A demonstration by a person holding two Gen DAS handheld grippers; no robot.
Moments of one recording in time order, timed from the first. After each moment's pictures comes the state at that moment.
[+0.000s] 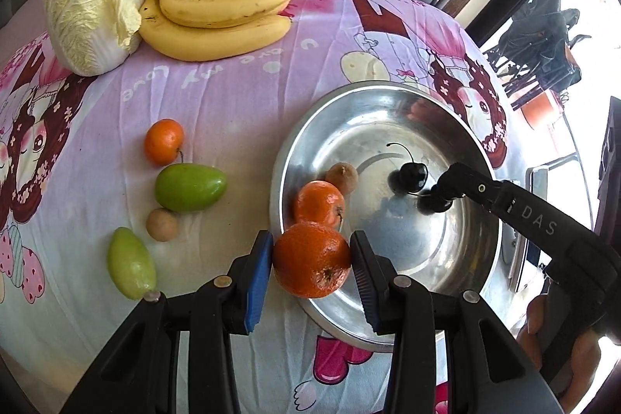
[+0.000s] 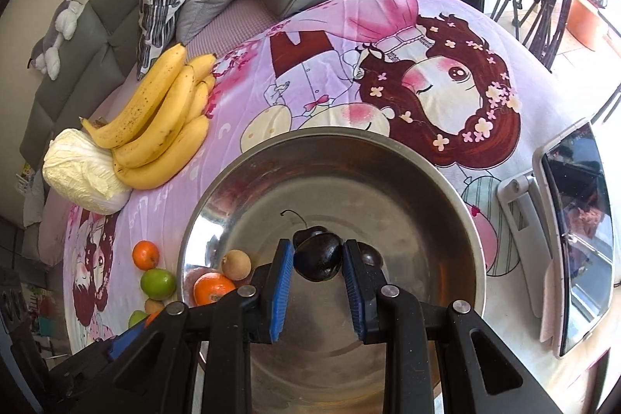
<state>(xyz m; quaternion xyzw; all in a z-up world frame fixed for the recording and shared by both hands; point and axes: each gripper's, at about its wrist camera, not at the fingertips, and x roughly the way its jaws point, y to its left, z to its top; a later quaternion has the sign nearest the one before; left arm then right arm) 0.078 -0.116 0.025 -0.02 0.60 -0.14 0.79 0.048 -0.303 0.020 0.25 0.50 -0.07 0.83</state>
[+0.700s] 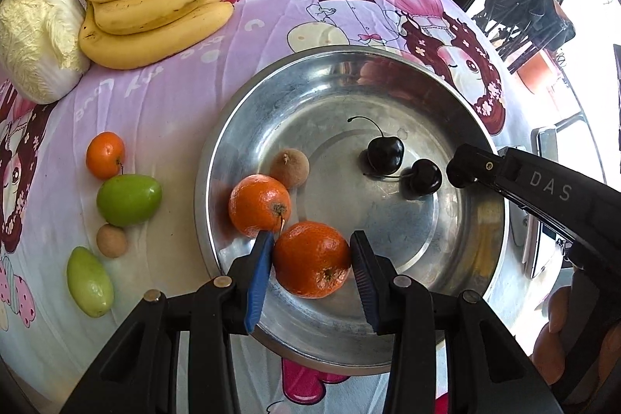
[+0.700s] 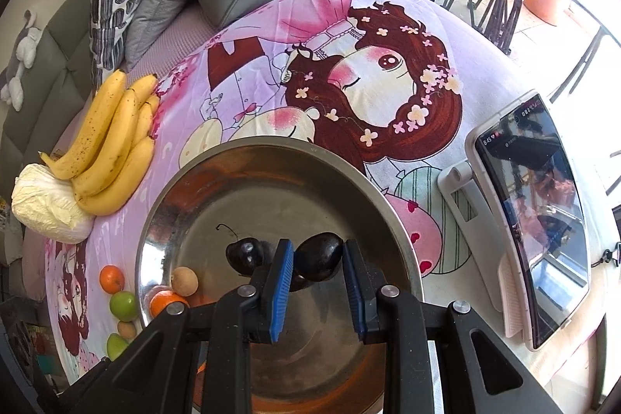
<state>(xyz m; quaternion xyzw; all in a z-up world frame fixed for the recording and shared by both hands) 0.072 -0.165 0.001 0.03 0.60 -0.16 0.78 0.041 -0.332 0.006 0.26 0.51 -0.14 0.81</state>
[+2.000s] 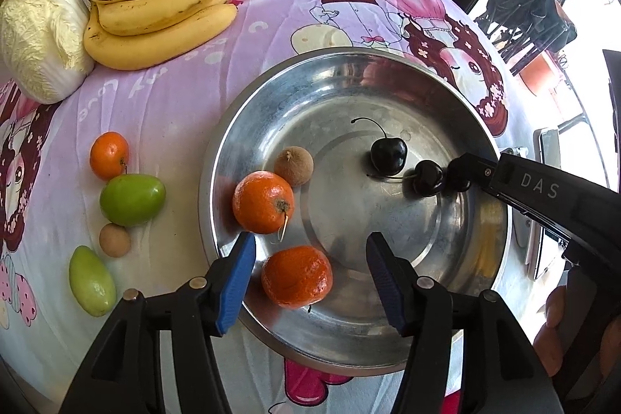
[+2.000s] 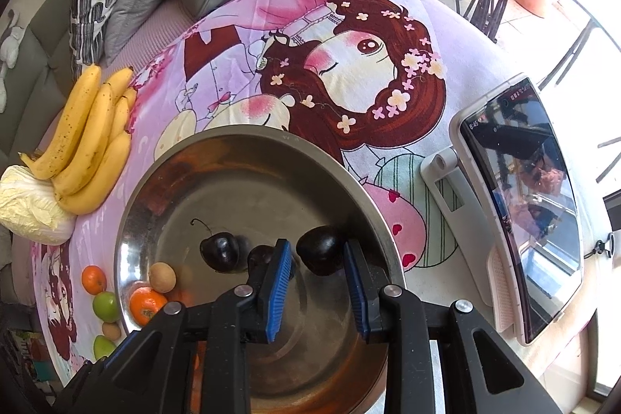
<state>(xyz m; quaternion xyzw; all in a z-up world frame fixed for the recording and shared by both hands) 0.071 -0.163 0.002 0.03 0.60 -0.16 0.79 0.041 -0.335 -0.001 0.26 0.52 -0.17 0.79</state>
